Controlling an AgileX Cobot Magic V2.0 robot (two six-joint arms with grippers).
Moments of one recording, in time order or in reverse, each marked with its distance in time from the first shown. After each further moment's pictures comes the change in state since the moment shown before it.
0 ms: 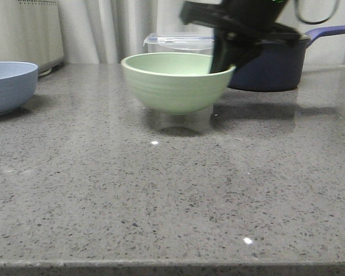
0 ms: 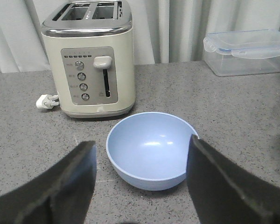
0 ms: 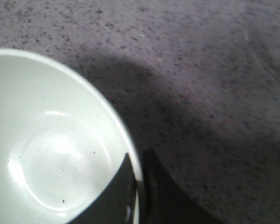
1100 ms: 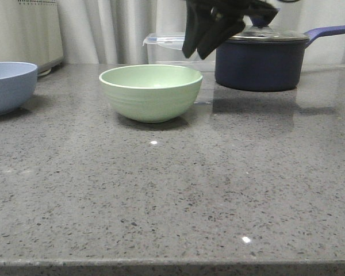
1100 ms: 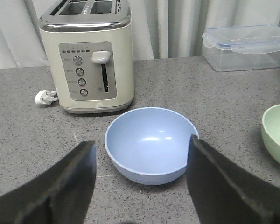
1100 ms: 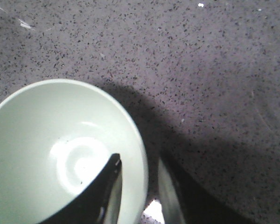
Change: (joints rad) left arm 0.000 0.000 0.000 0.000 0.018 0.000; right arm 0.022 -0.009 -0.093 -0.017 -0.039 0.000
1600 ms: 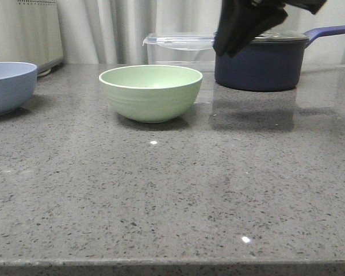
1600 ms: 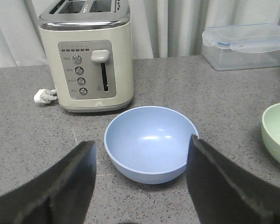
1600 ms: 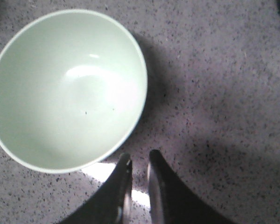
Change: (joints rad) left arm 0.000 0.000 0.000 0.000 0.004 0.000; right arm 0.000 -0.238 0.303 0.009 -0.052 -0.004
